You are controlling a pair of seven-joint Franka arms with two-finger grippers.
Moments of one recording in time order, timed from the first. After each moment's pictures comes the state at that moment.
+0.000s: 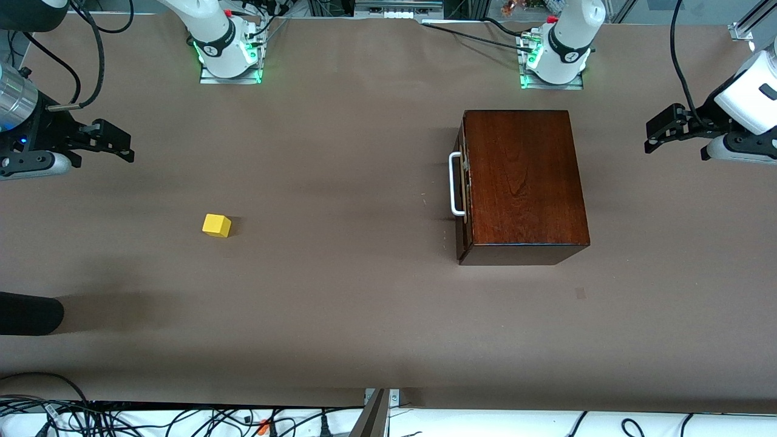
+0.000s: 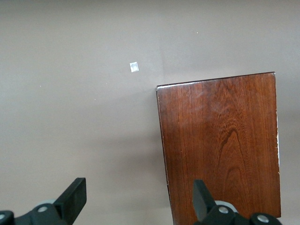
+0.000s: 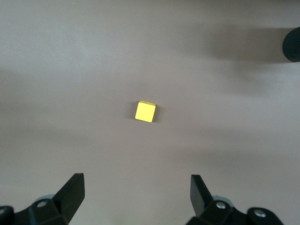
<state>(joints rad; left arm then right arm) -0.07 0.02 0.01 -1.53 -0.01 1.54 0.03 0.24 0.06 -0.19 -1.56 0.03 1.60 -0.06</state>
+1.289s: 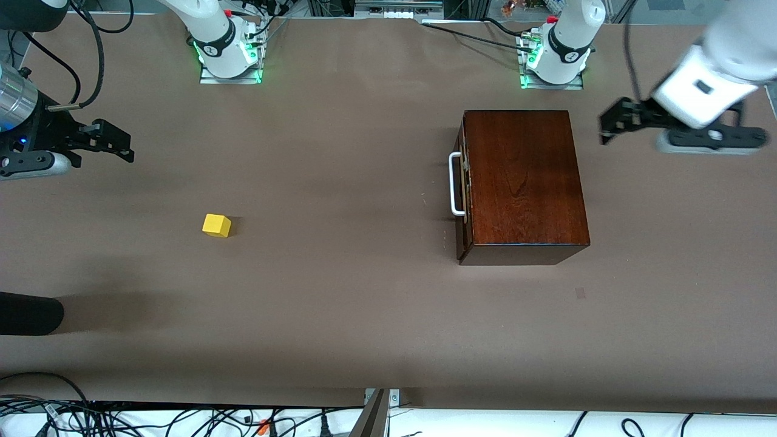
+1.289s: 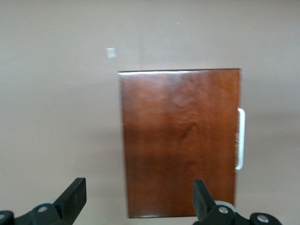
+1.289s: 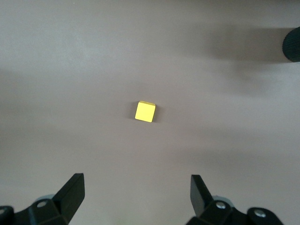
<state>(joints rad) -0.08 0.02 -0.18 -1.53 -0.01 1.50 -0.27 0.24 0.06 -0.19 -1.56 0.03 1.60 -0.06</state>
